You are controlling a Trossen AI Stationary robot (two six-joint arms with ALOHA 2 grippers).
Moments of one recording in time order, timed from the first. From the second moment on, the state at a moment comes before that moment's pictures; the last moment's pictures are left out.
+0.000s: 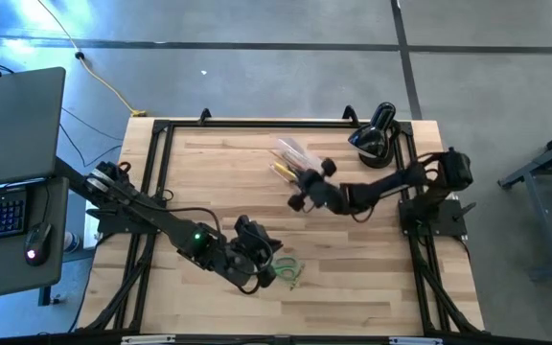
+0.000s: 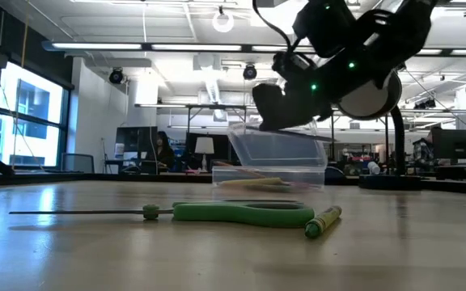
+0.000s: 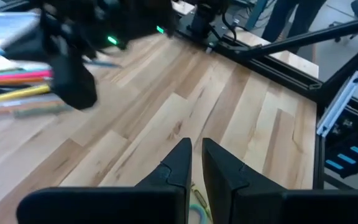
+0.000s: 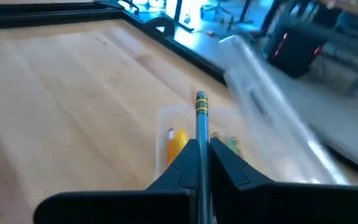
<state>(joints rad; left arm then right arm) -0.54 1.66 1.38 -0.41 -0.72 -0.81 0.03 1.70 0.74 0.50 0.77 0.20</state>
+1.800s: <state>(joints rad) -0.54 1.66 1.38 -0.41 -0.65 -0.77 -0.29 1.80 0.74 0.70 0.25 -0.48</state>
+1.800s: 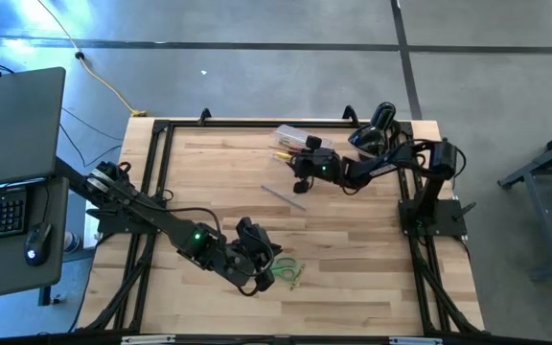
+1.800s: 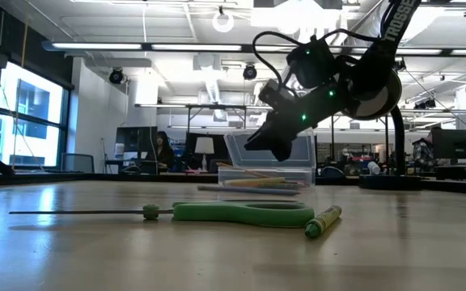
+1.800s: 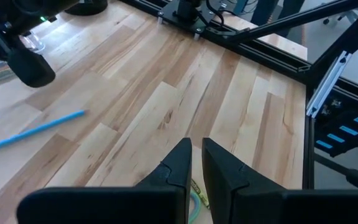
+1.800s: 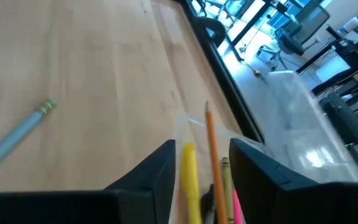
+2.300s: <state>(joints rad) -0.54 1.66 1.38 -0.41 -0.64 -0.79 -0.05 1.74 0.74 0.44 0.61 -0.37</state>
